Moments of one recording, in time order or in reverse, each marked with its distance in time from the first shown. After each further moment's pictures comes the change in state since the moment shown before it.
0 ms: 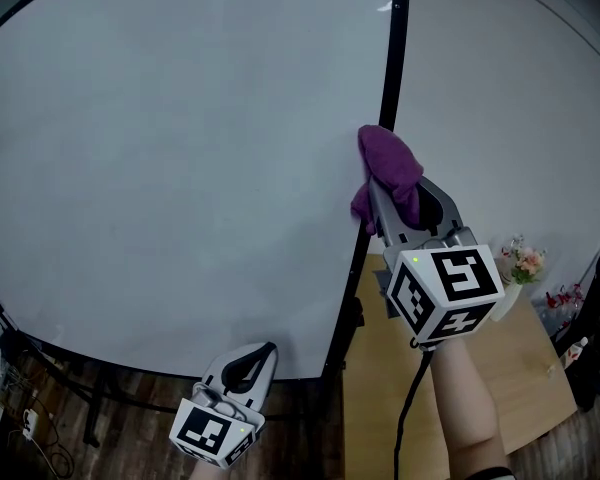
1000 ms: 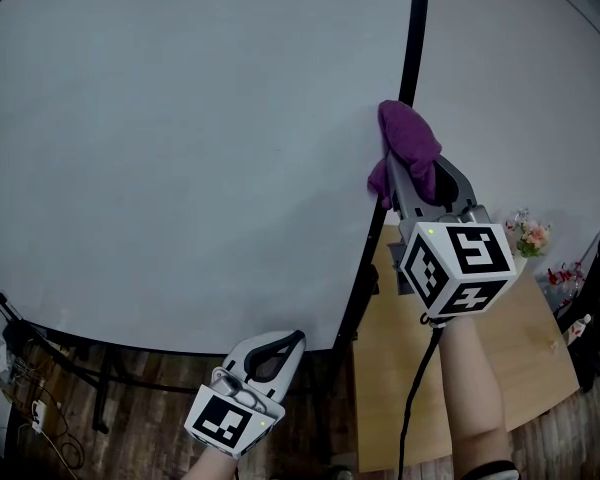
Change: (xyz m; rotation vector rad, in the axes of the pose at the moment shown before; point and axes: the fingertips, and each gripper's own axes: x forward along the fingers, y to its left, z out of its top) left arm -0.010 -0.032 -0.003 0.007 0.030 -0.154; right arm -0.007 0.002 -0.016 0.006 0.035 -0.079
